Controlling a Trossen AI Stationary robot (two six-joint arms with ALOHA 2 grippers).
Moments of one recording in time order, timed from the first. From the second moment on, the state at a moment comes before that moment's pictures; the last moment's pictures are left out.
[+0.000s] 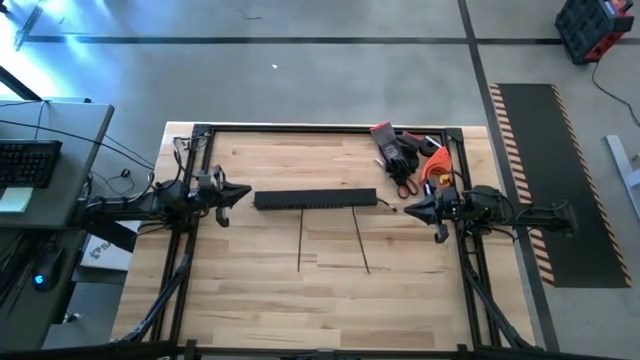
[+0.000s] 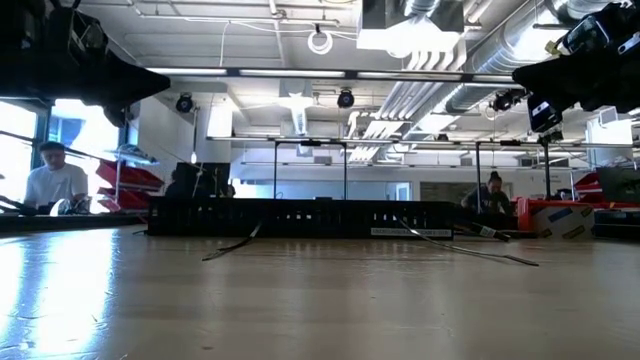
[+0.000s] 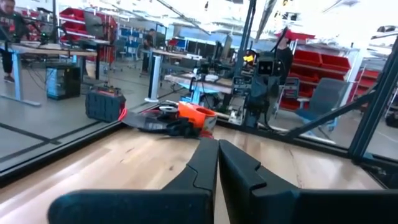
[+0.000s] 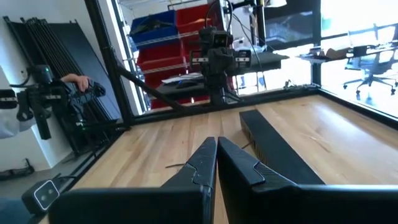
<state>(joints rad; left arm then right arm) 0.03 0.00 0.01 0.07 -0.25 -0.15 -0.02 0.00 0.01 0.03 -0.08 0.18</state>
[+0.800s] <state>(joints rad) 0.03 0.00 0.01 0.04 -0.24 -0.18 -0.02 0.01 0.01 0.02 -0.07 0.18</state>
